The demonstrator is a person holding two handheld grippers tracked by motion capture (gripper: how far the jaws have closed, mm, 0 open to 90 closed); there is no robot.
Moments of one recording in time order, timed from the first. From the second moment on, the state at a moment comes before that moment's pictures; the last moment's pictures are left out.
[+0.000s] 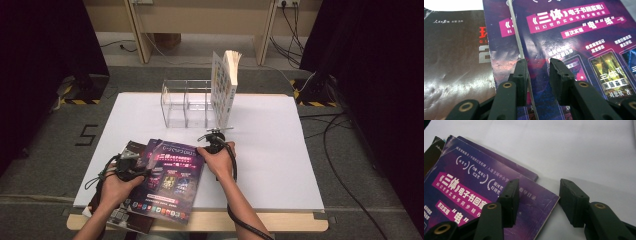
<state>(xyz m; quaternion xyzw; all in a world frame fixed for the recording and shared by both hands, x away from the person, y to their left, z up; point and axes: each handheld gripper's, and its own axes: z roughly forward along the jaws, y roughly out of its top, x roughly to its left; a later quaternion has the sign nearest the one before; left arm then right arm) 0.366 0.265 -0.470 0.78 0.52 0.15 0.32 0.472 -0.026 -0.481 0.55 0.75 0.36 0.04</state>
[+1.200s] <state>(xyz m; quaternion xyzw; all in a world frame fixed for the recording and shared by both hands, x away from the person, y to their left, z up) 0.364 0.259 -0.469 0.77 0.53 0.16 0.31 0.459 -0.036 -0.483 0.60 0.70 0.38 0.01</state>
